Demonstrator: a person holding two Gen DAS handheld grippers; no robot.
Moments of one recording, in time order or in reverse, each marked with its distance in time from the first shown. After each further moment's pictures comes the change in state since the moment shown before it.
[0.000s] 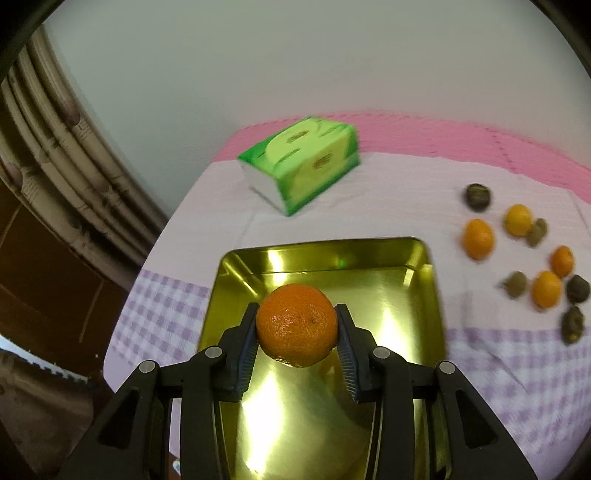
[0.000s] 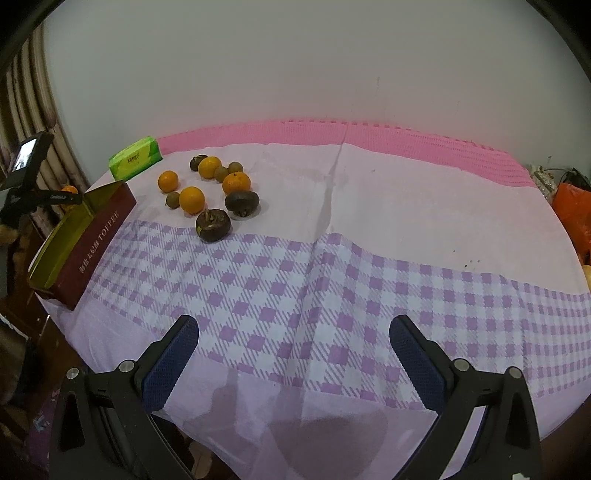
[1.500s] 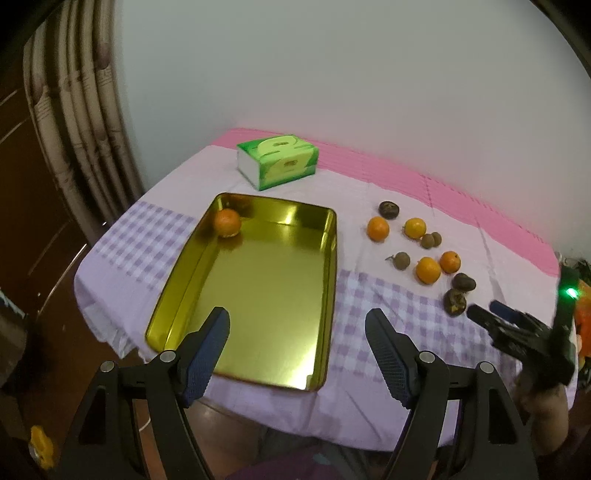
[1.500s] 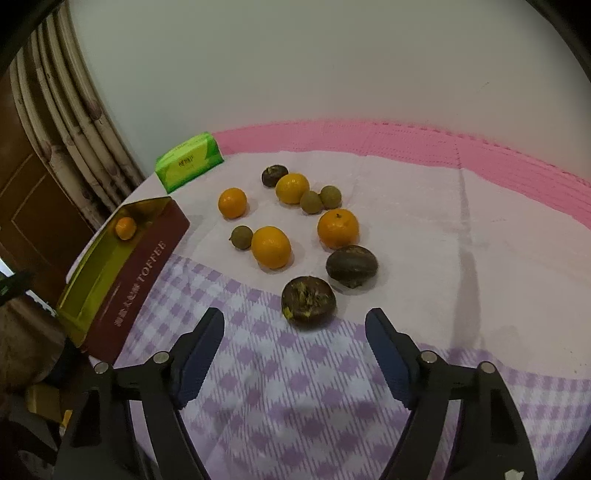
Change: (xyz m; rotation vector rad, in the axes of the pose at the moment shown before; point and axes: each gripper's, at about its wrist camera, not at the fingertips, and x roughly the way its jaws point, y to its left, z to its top) left arm -0.139 0.007 -0.102 -0.250 -0.090 -0.238; right arm 0.090 0.073 0.079 -0.079 0.054 0.256
